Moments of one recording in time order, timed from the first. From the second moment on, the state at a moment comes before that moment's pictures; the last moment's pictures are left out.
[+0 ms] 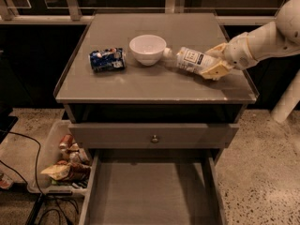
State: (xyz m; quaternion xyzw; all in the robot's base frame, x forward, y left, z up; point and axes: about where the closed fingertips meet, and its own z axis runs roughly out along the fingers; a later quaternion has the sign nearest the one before) arm 0.666 -0.208 0.852 -0.56 0.72 0.13 0.38
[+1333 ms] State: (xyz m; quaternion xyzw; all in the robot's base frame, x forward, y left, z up) arm 0.666 -0.208 0.851 -0.56 0.72 0.13 0.38
